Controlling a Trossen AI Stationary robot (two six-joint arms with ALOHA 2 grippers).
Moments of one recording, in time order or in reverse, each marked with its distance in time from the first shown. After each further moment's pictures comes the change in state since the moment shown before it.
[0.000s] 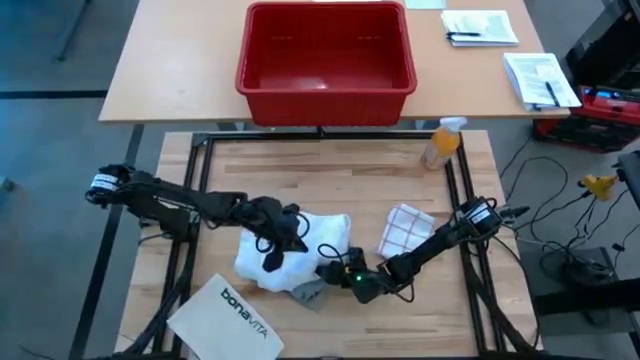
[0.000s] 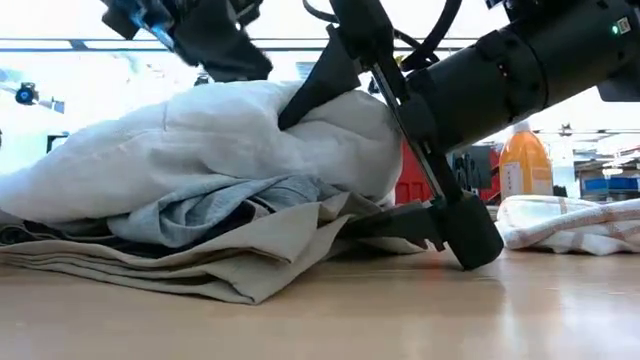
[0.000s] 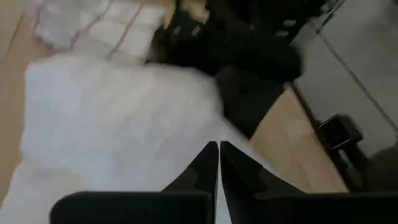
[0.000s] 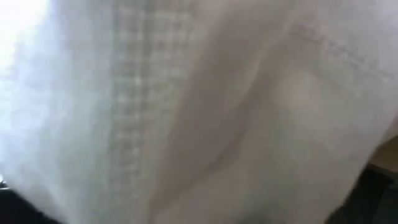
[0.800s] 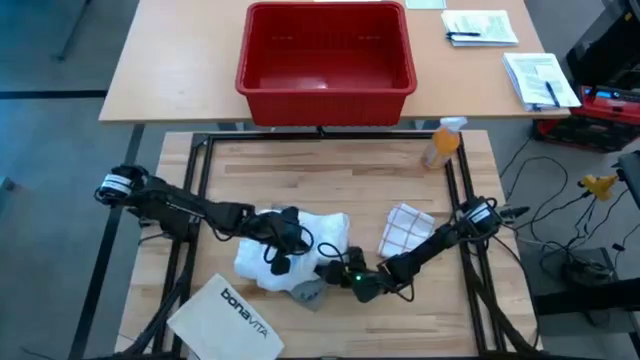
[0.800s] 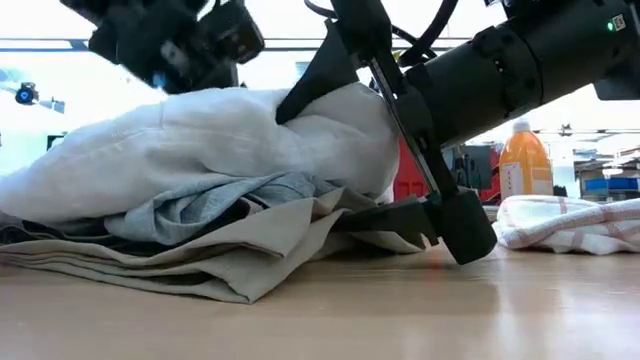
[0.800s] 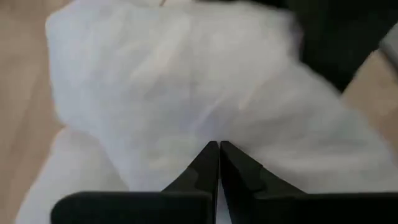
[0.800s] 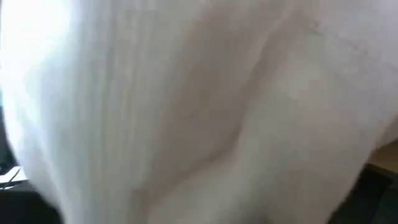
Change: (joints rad) left arm -0.044 0.116 -0.085 0.081 -0.258 0.063; right arm -0.006 -0.002 0.000 0.022 0.001 -0.013
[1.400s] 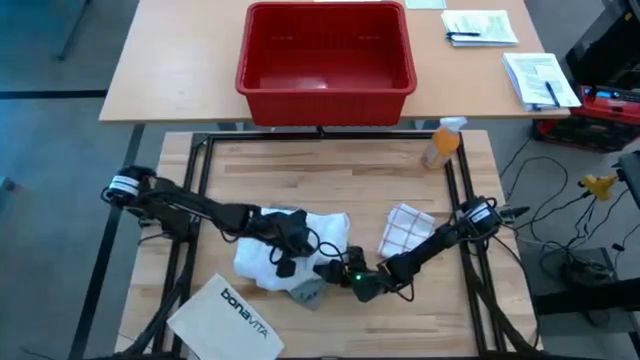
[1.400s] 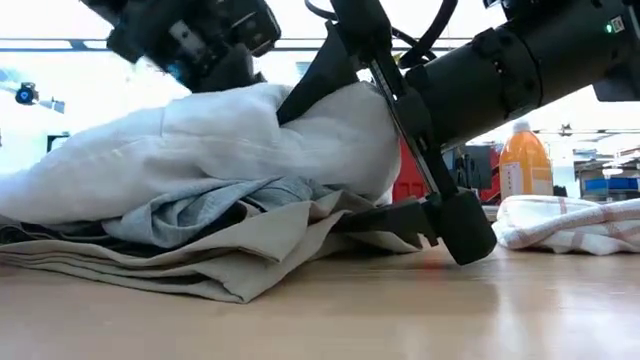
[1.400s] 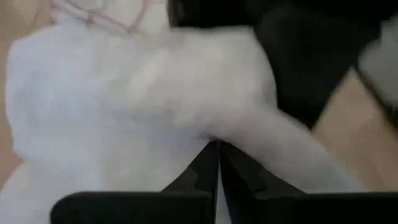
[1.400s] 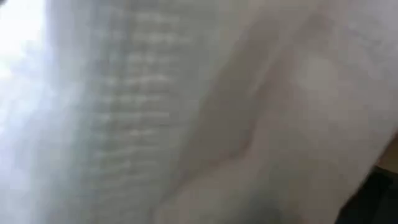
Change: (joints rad) left arm -0.003 0.041 0.079 -0.016 0.096 0.024; right arm -0.001 0.000 -0.003 0.004 -0.001 0.010
